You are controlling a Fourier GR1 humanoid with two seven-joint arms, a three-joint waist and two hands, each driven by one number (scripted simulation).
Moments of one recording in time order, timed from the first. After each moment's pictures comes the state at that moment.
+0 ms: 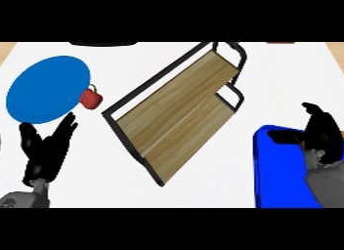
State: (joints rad) left arm -0.06 0.34 -0.09 -1.35 0.29 0.14 0.23; right arm -0.27 -0.46 0.26 -1.52 0.56 -0.31 1.19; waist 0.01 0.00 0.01
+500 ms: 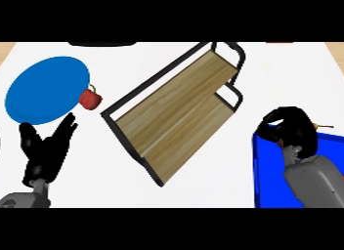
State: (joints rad) left arm -0.05 0.32 -0.06 -1.36 0.27 0.12 0.24; right arm -0.32 -0.35 0.28 -1.47 0.60 -0.23 1.12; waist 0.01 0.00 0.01
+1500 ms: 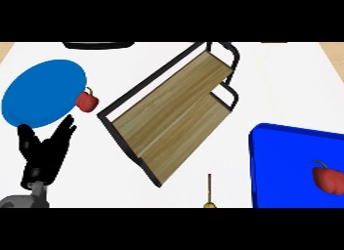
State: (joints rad) left arm -0.04 0.31 -0.05 -1.37 0.27 0.11 0.25; right arm -0.27 -0.38 0.91 -2.34 0.48 0.21 0.63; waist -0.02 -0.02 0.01
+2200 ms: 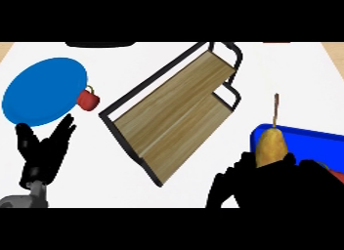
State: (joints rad) left arm -0.04 0.31 -0.04 -1.39 0.27 0.11 0.28; right arm -0.59 -0.27 0.42 -2.38 0.22 0.37 0.92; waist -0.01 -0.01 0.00
